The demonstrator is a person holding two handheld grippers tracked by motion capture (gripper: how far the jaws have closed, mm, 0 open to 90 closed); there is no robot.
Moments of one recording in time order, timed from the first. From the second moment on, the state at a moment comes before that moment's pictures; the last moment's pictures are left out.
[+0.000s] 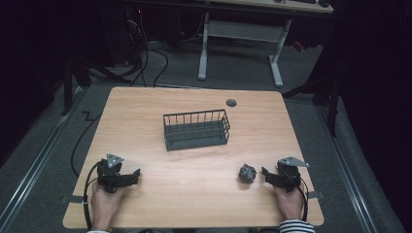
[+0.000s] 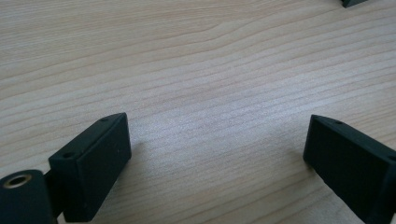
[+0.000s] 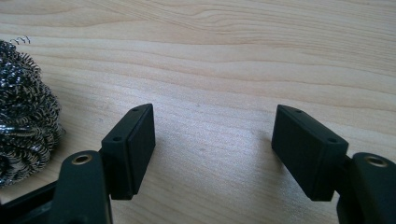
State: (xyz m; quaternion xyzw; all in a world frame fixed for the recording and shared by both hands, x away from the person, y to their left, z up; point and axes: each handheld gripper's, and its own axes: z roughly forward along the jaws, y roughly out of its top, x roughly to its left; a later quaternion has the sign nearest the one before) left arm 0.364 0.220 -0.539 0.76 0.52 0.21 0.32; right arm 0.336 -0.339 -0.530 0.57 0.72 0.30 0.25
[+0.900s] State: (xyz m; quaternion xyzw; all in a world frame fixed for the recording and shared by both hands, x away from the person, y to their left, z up) left arm 0.363 0.220 -0.536 0.75 0.52 0.21 0.35; right arm 0.335 -0.339 -0.530 0.57 0.72 0.30 0.25
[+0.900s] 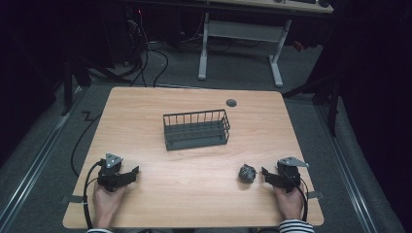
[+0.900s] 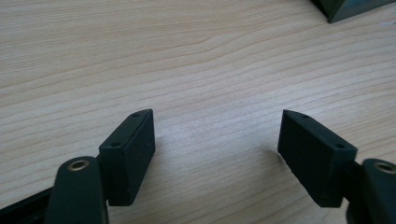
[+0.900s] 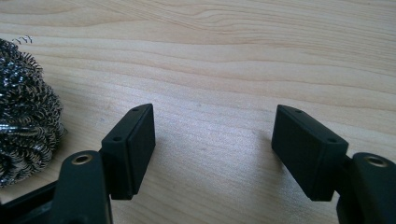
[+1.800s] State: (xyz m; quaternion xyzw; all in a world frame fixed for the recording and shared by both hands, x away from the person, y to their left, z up) left arm 0.370 0.184 -0.491 0.77 0.46 0.16 0.42; right arm 0.335 -0.339 -0.530 0.56 0.73 0.30 0.25
